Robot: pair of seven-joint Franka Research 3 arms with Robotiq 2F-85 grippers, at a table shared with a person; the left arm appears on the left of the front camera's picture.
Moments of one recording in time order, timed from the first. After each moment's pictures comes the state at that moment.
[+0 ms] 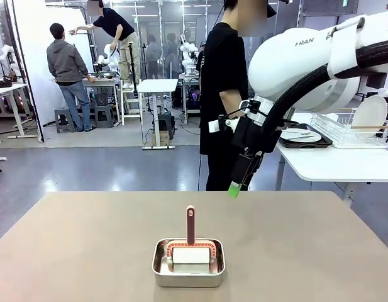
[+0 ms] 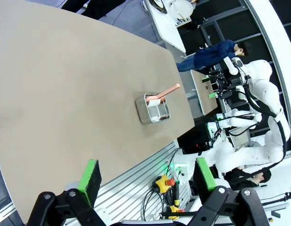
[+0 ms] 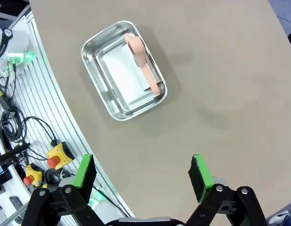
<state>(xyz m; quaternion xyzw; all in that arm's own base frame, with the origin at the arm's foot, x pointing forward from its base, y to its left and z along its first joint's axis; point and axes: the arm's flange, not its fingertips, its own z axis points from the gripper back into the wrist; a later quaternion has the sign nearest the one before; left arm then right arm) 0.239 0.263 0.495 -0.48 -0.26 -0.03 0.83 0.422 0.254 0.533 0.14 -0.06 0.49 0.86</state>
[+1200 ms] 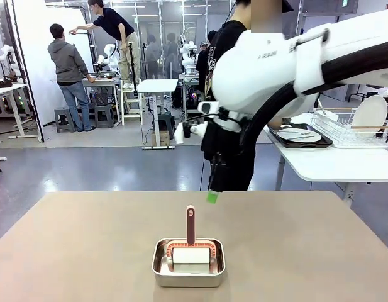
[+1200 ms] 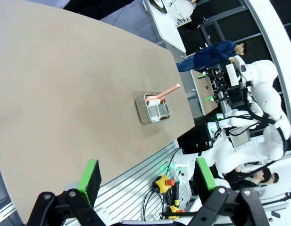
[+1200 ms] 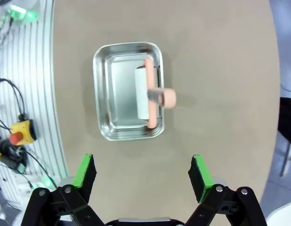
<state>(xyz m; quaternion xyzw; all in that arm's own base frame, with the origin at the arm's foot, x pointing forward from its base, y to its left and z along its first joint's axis) 0.239 0.263 0.495 -0.48 -0.26 -0.03 0.83 0.411 0.342 0.530 0.07 -0.08 0.68 0.73</state>
